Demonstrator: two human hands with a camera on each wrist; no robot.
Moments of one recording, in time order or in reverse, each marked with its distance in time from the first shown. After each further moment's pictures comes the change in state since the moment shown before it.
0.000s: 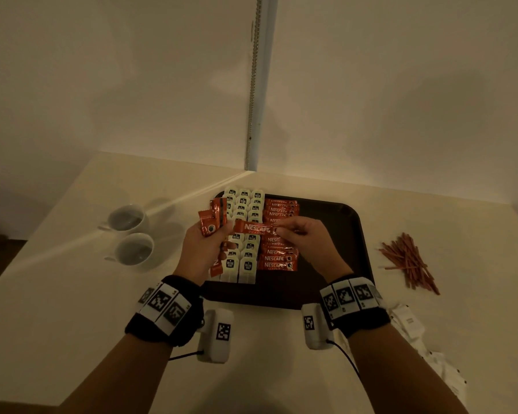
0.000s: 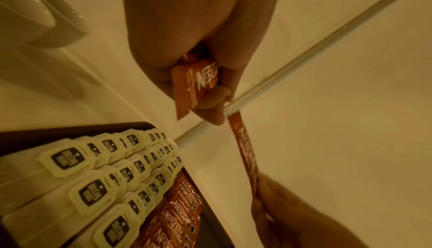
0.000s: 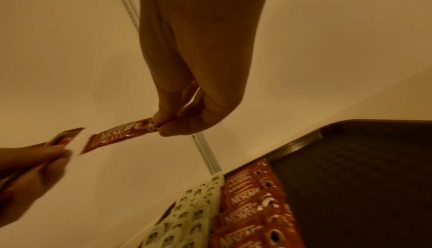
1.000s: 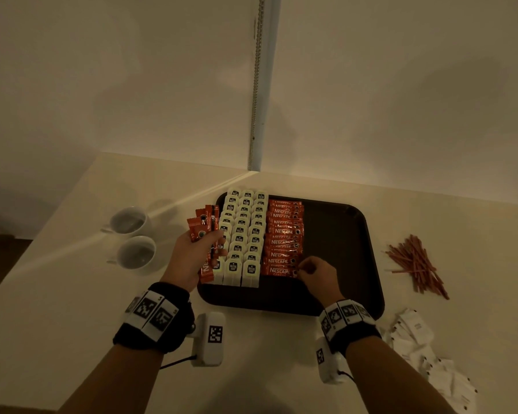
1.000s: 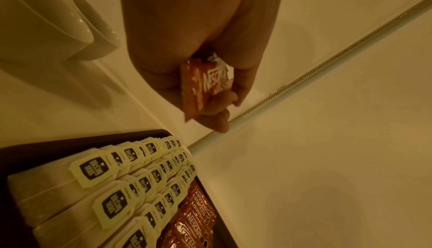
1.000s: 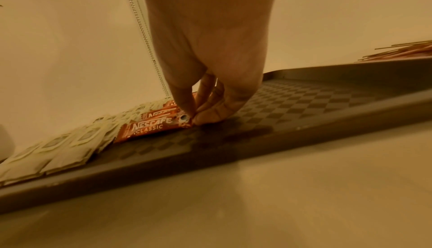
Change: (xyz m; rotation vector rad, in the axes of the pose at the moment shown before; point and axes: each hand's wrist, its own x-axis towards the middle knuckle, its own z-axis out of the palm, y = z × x) left_hand 0.009 -0.002 -0.018 -0.050 0.012 -0.122; right_hand -0.006 0.109 0.004 -0.421 0.138 0.361
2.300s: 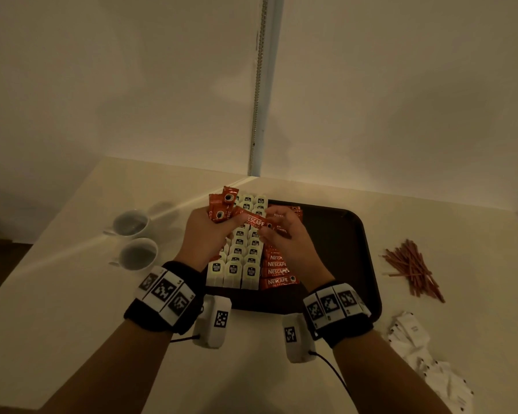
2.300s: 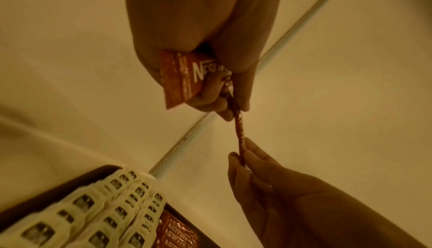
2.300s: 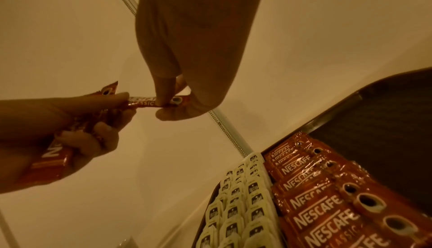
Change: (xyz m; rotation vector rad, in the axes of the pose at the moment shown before) left_hand -0.002 0.032 0.020 0.298 0.009 0.306; right_hand -0.040 -0.122 -0.022 0.702 -0.200 -0.406
